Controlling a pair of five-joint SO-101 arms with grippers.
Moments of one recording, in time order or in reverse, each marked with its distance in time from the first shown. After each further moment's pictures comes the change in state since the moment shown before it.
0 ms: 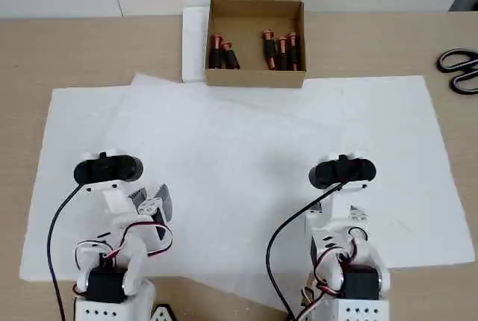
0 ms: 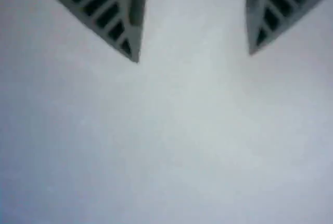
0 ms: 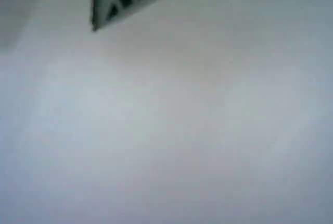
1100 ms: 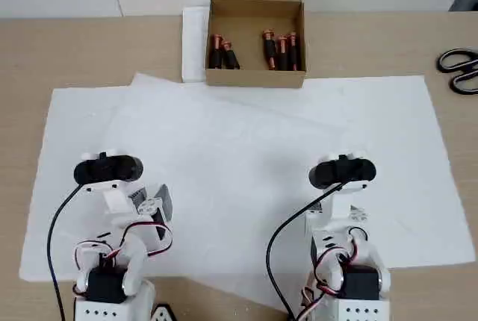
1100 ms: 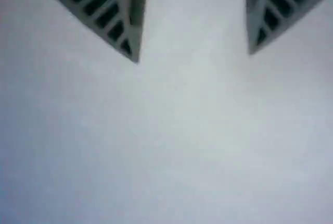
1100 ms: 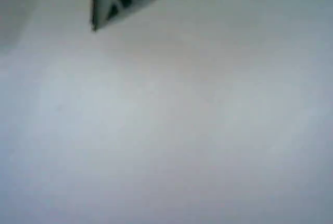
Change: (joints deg) left arm 0.0 0.0 0.0 0.0 0.0; right arm 0.0 0.0 0.0 0.0 0.0
